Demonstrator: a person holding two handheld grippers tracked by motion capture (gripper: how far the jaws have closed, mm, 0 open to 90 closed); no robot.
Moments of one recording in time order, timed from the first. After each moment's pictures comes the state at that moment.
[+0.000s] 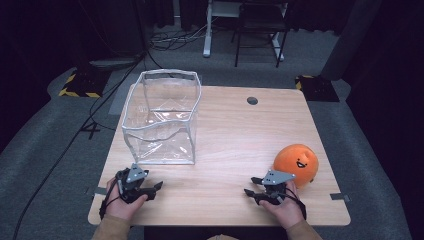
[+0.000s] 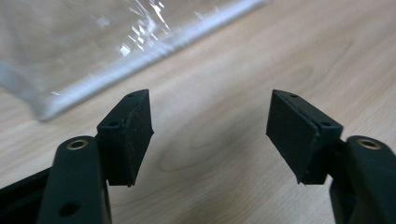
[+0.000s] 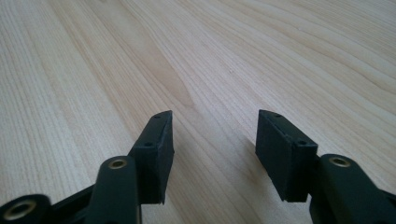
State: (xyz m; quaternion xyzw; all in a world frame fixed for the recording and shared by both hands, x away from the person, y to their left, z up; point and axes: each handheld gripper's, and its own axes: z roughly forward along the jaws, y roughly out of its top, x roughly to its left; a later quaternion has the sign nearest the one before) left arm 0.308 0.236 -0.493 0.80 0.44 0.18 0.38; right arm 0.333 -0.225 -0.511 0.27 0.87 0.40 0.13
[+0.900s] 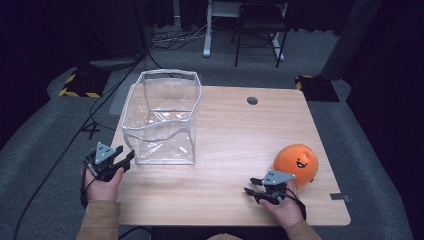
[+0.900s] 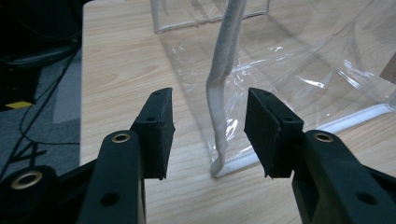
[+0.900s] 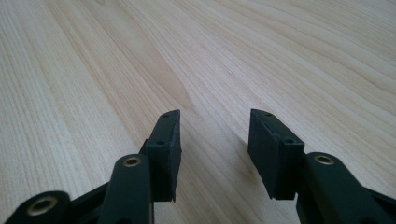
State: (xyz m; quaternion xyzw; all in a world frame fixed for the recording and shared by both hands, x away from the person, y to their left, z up) left arm 0.343 0.291 -0.471 0.70 0.51 0.28 0.41; right arm 0.333 -0.224 -0.510 0.27 0.86 0.40 0.14
